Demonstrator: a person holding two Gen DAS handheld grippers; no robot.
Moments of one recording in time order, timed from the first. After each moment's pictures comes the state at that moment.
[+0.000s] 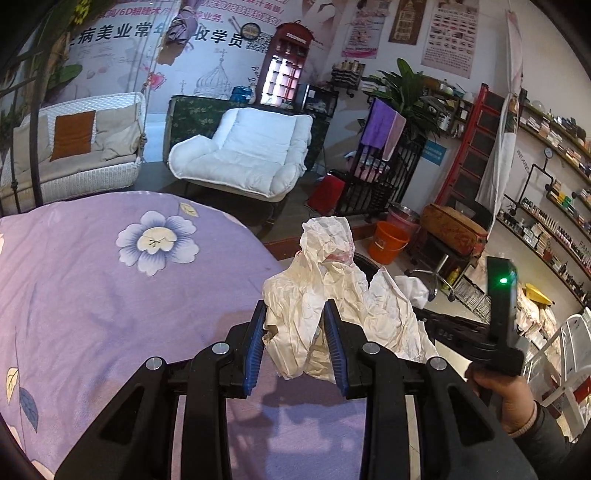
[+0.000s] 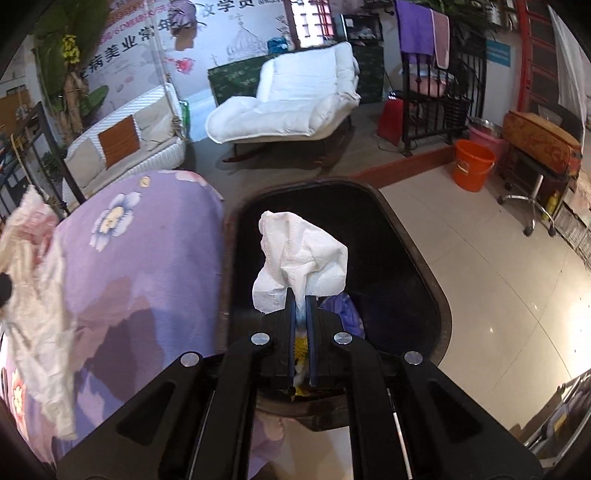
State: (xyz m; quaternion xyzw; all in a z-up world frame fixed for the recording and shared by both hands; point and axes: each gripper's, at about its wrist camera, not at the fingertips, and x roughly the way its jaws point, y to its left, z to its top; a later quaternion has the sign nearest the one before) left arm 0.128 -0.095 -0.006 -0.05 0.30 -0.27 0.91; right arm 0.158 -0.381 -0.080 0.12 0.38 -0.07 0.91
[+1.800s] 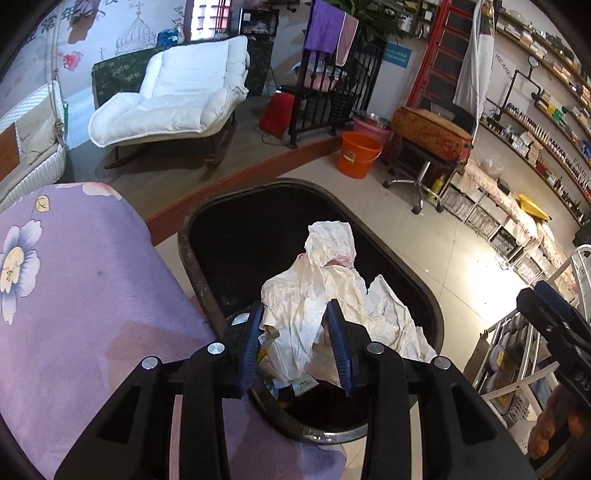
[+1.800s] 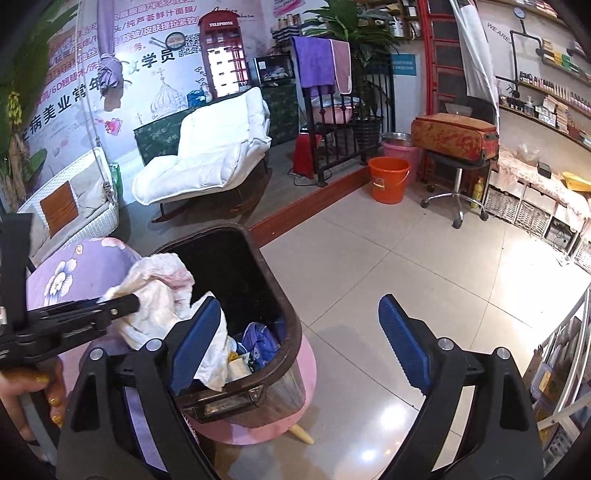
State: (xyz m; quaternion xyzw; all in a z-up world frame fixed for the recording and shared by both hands) left arm 0.203 -0.260 -0.067 0.08 0.42 -0.33 0.84; right arm 0.072 -0.461 -0.056 0.16 0.30 -0.22 0.92
